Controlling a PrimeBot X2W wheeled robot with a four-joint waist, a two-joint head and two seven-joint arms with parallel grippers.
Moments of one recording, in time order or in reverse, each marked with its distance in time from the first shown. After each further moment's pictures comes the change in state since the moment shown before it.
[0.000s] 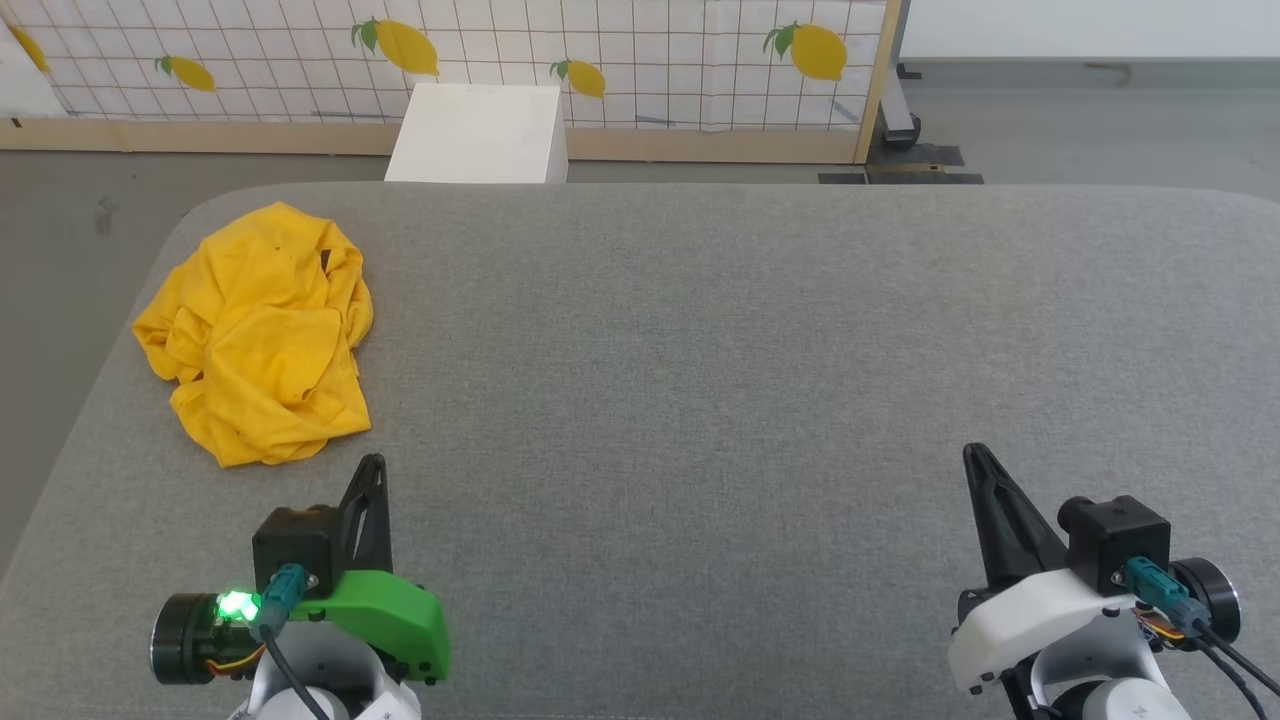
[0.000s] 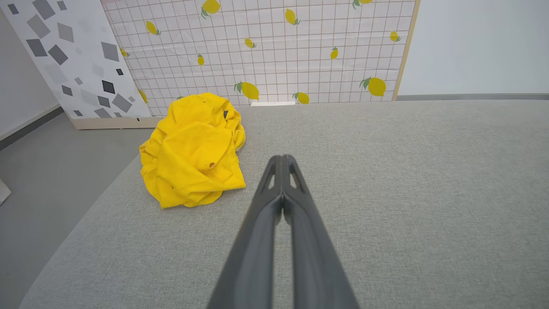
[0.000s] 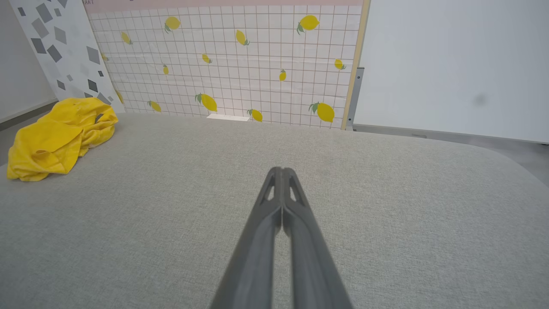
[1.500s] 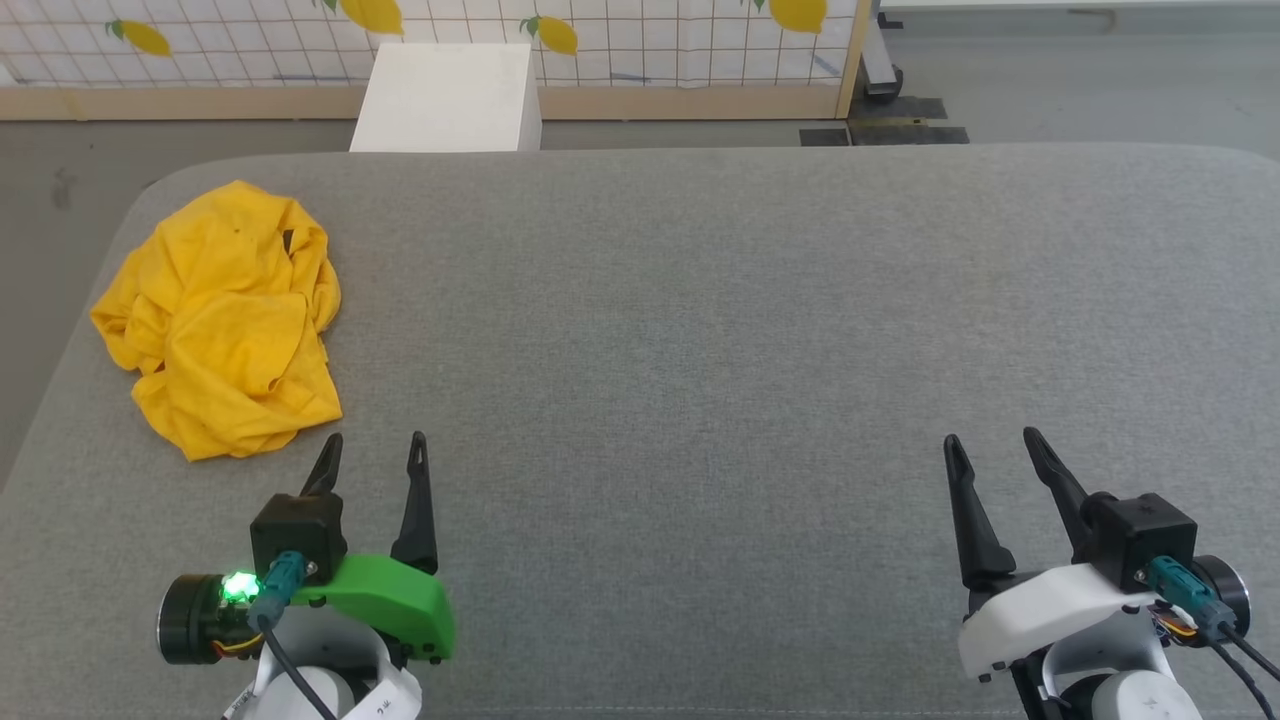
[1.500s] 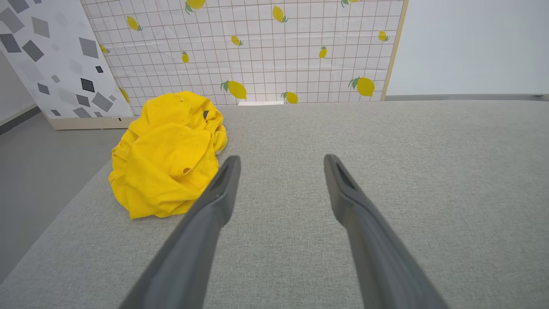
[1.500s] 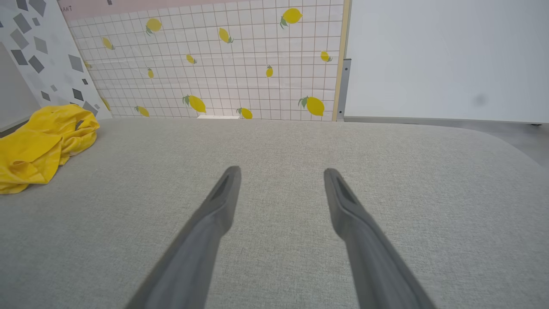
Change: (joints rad) left arm -0.041 0.001 -0.007 0.042 -0.023 0.000 -0.052; right arm -0.017 0.000 -0.026 0.024 0.037 0.000 -0.049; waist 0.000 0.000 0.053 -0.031
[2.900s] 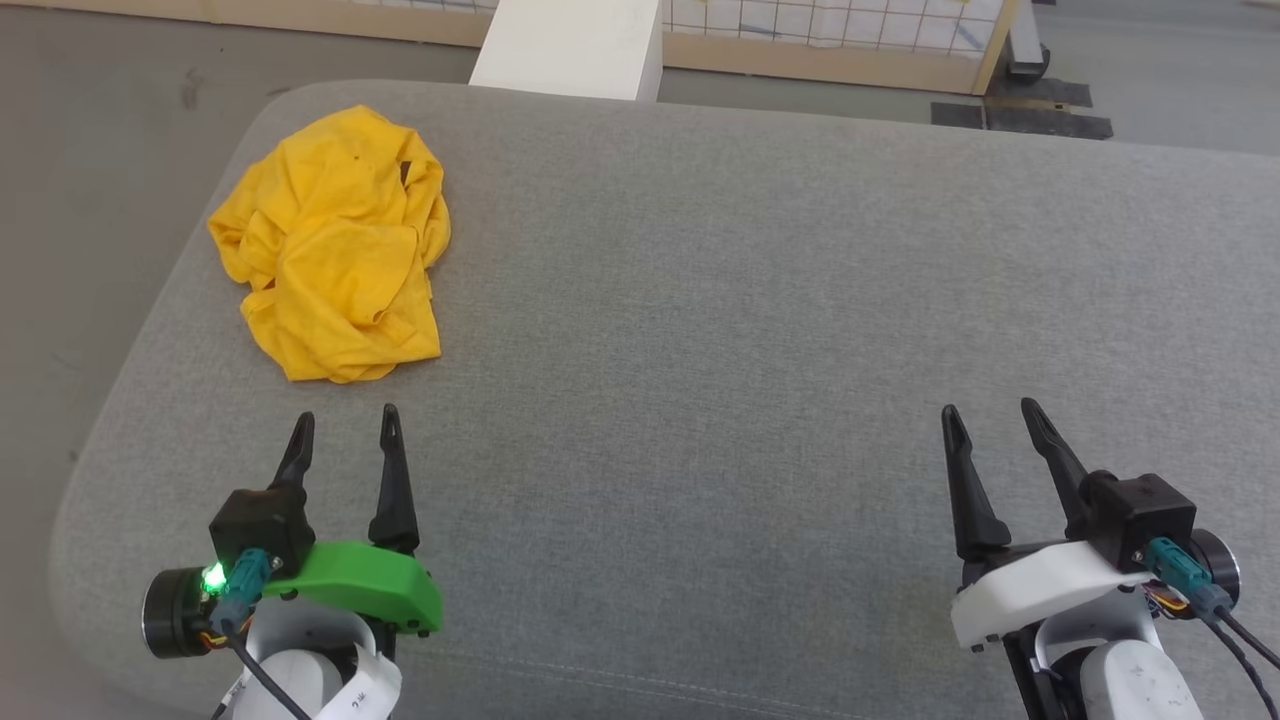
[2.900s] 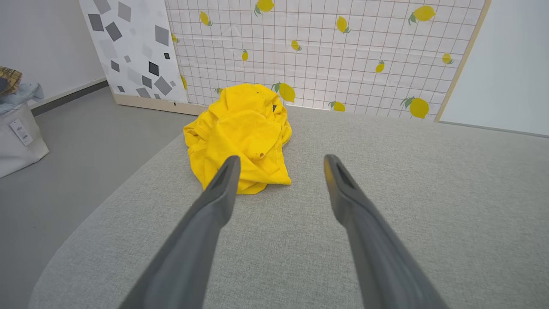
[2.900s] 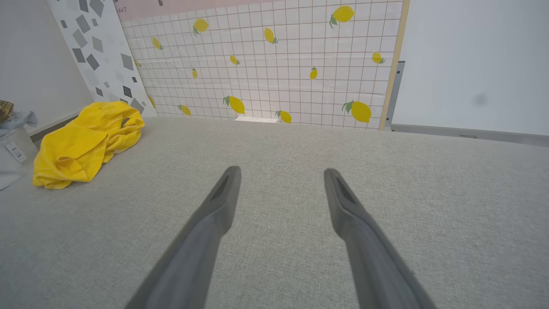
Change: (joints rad) left arm -0.033 -0.001 0.020 0.028 -0.074 0.030 -0.086; right arm -0.066 0.000 -0.001 0.079 0.008 0.000 -0.086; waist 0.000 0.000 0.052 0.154
